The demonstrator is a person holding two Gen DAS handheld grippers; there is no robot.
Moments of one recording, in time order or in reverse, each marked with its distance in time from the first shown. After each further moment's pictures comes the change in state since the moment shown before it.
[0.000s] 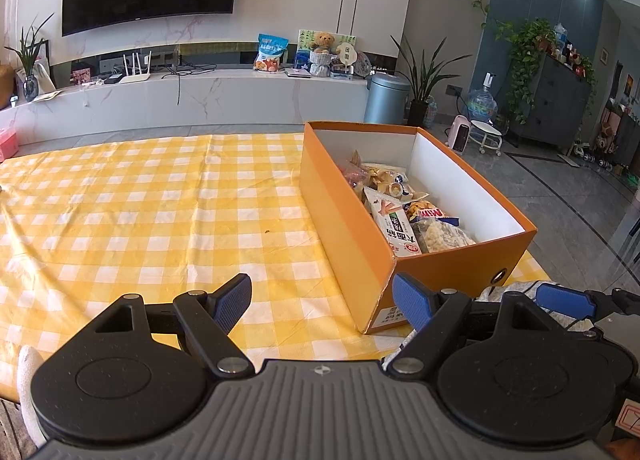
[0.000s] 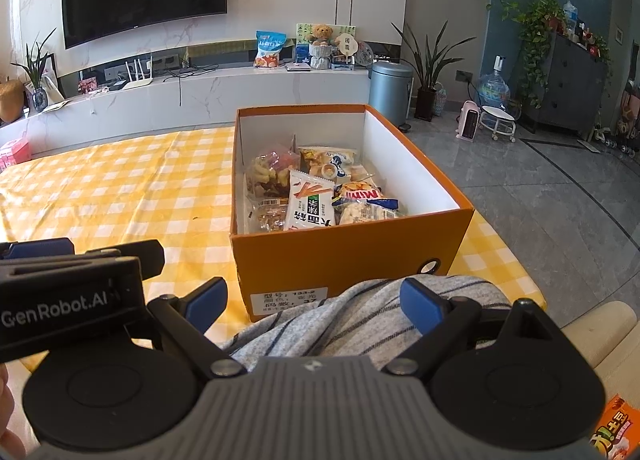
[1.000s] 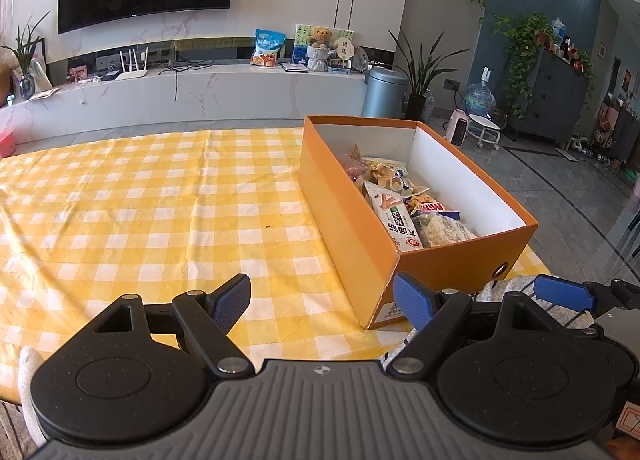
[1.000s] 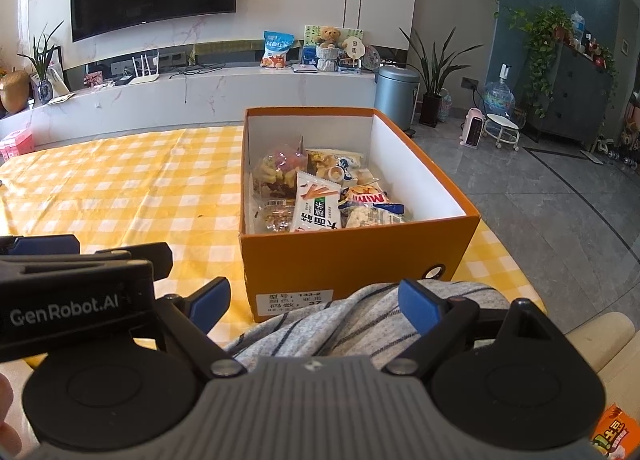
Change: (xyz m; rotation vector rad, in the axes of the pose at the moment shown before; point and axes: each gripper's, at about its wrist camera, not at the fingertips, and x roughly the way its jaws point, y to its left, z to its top) left arm 0.005 0.009 0.000 0.013 0.016 -0.005; right arm 0.001 0.003 -0.001 -0.036 -0.008 0.006
